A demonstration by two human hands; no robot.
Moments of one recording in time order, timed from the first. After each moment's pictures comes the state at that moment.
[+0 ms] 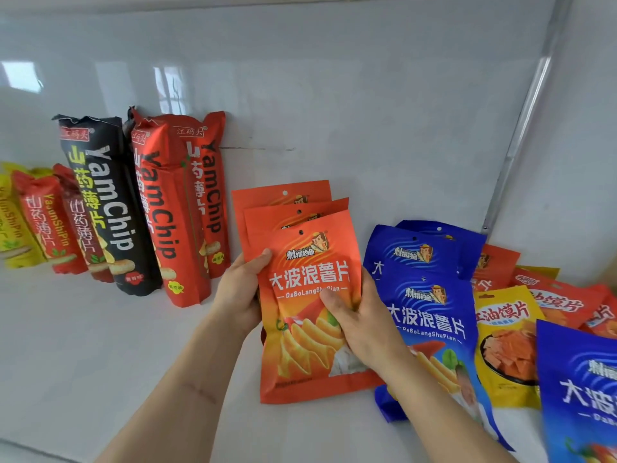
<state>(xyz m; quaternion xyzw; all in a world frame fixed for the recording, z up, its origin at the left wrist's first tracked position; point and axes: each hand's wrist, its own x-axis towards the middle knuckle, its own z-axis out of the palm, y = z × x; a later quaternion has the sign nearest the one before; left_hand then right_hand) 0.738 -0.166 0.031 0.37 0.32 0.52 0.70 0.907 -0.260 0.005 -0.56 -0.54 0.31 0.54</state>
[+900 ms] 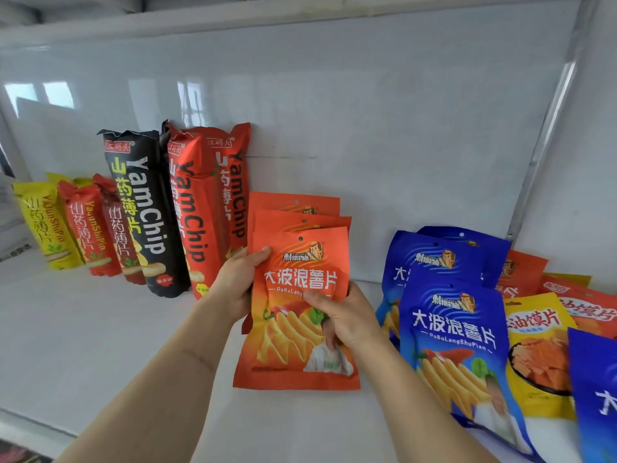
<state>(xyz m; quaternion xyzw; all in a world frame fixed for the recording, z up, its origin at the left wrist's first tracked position) 0.696 -0.141 0.044 0.42 0.39 0.49 0.65 0.860 -0.230 0.009 -0.48 -0.47 0.45 0.58</state>
